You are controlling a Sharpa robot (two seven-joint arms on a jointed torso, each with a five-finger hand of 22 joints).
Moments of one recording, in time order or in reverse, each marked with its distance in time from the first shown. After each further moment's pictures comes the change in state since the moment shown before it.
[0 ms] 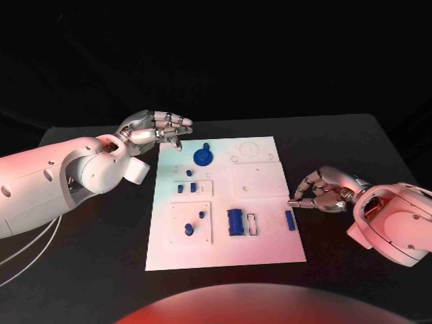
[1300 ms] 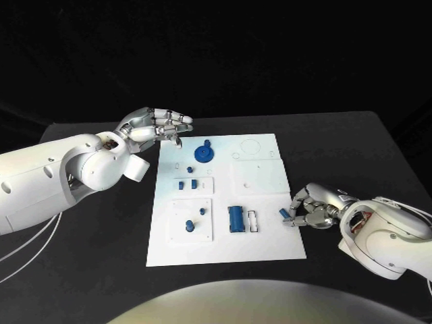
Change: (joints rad) left arm -0.003 -0.006 -0.001 0.001 0.000 0.008 0.000; left_hand 0.000 0.000 0.000 0.000 0.000 0.000 0.000 0.000 0.000 0.000 0.000 0.000 0.001 0.000 0.000 0.000 0.000 0.000 0.000 0.000 0.000 0.000; right arm -0.093 0.081 -0.001 -0.036 -0.136 0.026 -0.056; right_hand 0.074 0.004 -0.008 0.002 0.000 0.032 -0.016 -0.001 0.012 0.000 0.000 0.003 0.003 0.000 0.000 0.000 0.000 0.000 0.001 0.001 0.010 0.000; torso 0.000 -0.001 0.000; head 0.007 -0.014
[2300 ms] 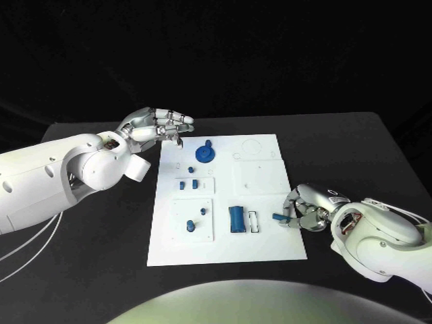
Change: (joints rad) left arm 0.000 -0.003 0.000 0.004 0.000 0.002 -0.002; left_hand -0.004 0.004 0.000 0.000 0.000 0.000 0.000 0.008 0.001 0.000 0.000 0.008 0.001 0.000 0.000 0.000 -0.001 0.000 0.000 0.000 -0.005 -0.002; right arm -0.010 0.044 0.004 0.016 -0.111 0.001 -0.057; right_hand 0.117 -0.052 0.212 0.051 0.006 0.014 -0.008 -0.060 0.138 -0.001 -0.008 -0.010 -0.004 0.000 0.000 0.000 0.000 0.000 0.007 -0.008 0.000 0.000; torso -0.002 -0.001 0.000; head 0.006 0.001
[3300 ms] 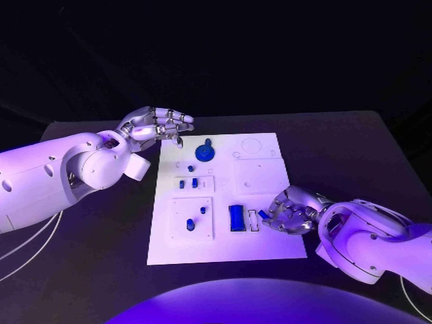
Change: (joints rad) left arm 0.000 0.001 0.000 0.001 0.000 0.001 -0.002; left_hand 0.000 0.000 0.000 0.000 0.000 0.000 0.000 0.000 0.000 0.000 0.000 0.000 0.000 0.000 0.000 0.000 0.000 0.000 0.000 0.000 0.000 0.000; right arm 0.018 0.056 -0.006 0.043 0.217 -0.034 -0.014; right_hand -0.312 -0.116 0.466 -0.061 -0.013 -0.018 0.011 0.036 -0.064 0.000 0.000 0.000 0.000 0.000 0.000 0.000 0.001 -0.015 0.004 0.004 0.000 0.001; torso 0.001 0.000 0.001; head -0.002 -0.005
